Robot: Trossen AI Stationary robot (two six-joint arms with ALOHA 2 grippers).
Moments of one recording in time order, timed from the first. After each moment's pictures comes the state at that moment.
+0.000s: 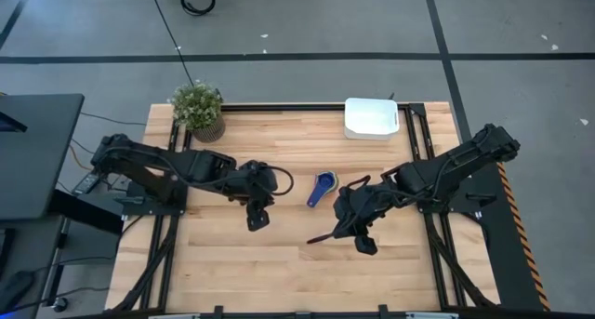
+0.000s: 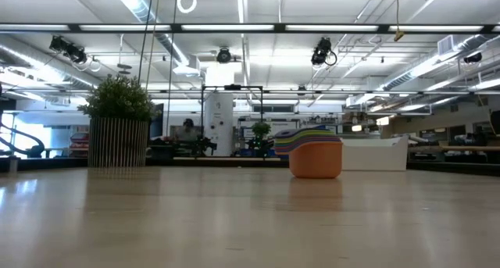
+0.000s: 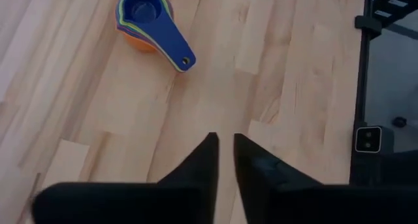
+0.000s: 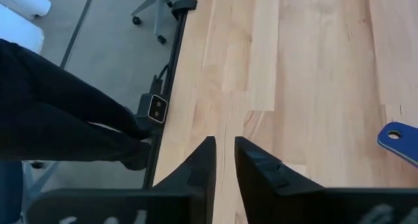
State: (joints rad) left arm -0.24 1.50 1.50 -0.95 -0.14 -0.49; right arm 0.39 1.42 1.28 -0.62 -0.12 0.42
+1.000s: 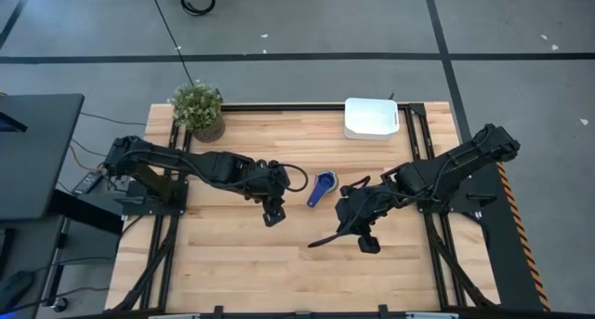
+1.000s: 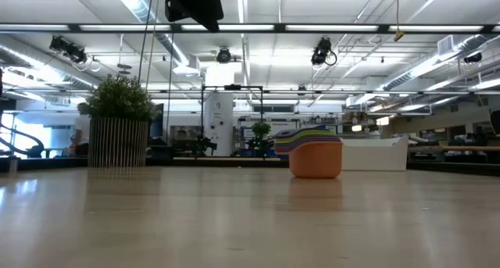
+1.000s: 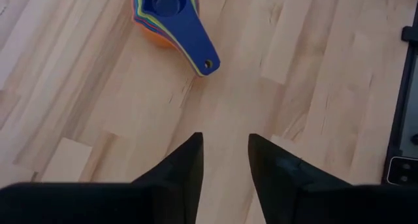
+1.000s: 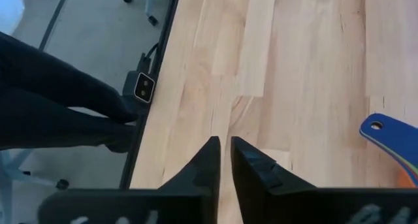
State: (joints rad) left arm -0.19 1.60 1.50 -0.90 -0.15 -0.53; right arm 0.40 1.42 1.28 -0.68 -0.11 0.34
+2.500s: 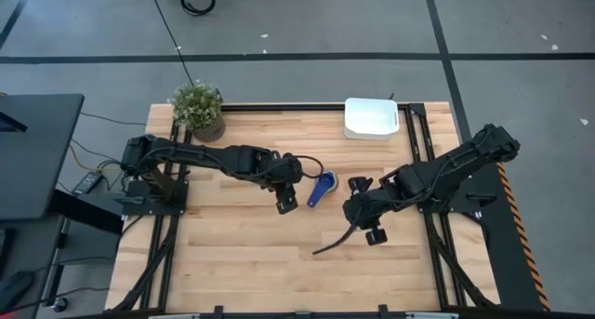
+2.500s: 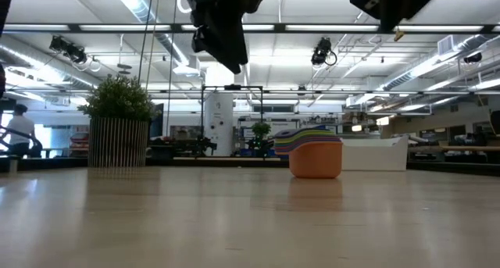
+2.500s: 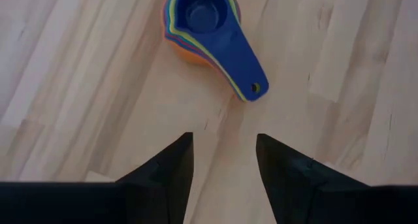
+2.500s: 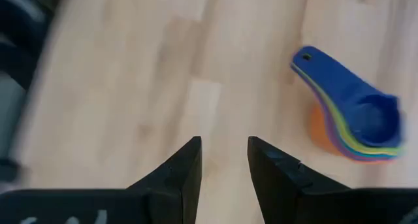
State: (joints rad) left arm -0.07 1.73 1.50 -0.82 -0.14 -0.38; right arm 0.40 1.42 1.24 -0.93 0.08 0.16
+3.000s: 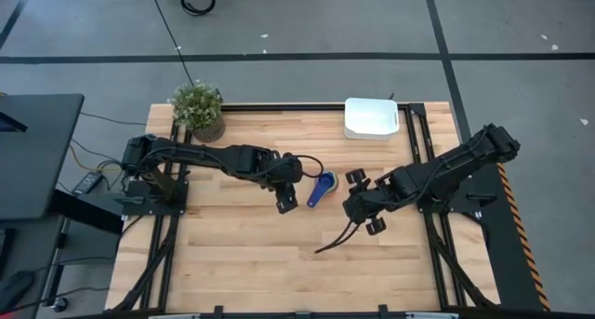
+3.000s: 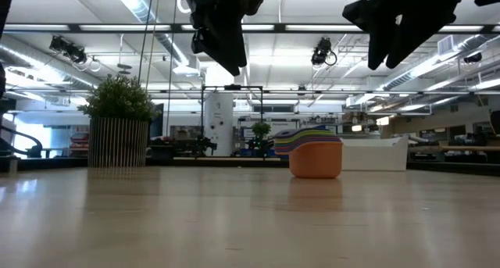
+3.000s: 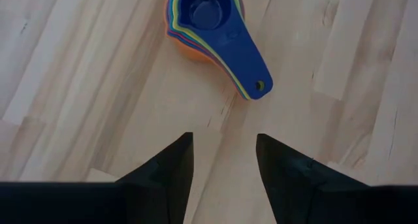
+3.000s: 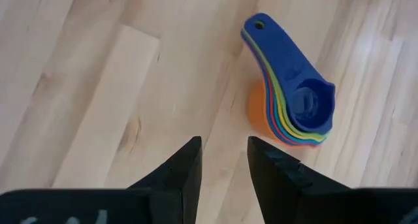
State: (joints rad) left arm -0.06 1.73 1.50 -0.83 -0.14 -0.38; right arm 0.37 1.42 1.14 -0.93 0.27 -0.07
